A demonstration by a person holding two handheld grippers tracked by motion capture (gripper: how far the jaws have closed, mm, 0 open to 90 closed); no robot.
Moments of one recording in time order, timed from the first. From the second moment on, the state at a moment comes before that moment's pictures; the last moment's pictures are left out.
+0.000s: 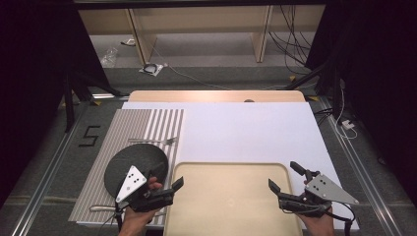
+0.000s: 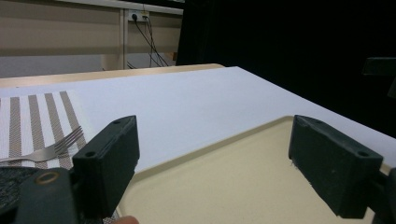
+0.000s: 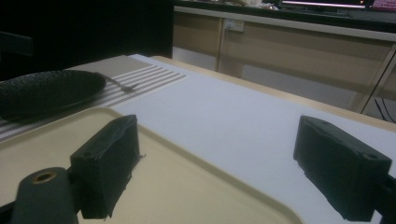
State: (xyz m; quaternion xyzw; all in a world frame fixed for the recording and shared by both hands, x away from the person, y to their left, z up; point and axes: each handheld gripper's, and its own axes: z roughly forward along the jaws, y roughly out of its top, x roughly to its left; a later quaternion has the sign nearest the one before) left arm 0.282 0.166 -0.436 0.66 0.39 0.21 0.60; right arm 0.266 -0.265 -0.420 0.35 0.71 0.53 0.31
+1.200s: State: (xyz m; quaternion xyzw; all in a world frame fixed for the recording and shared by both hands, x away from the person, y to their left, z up) left arm 0.289 0.181 -0.426 0.74 0.38 0.20 0.51; right arm 0.266 -0.263 -0.420 0.35 0.71 0.53 0.31
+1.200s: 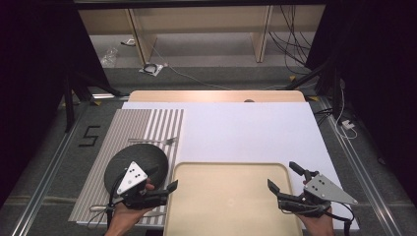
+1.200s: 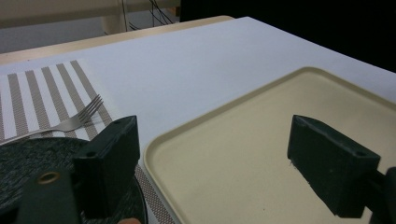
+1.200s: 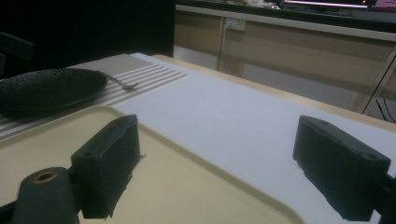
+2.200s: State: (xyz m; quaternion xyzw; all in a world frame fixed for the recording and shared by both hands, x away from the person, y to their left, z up) left arm 0.286 0.238 -0.411 0.85 0.37 0.18 0.34; right arm 0.268 -0.262 -0.420 0.35 0.71 0.53 0.30
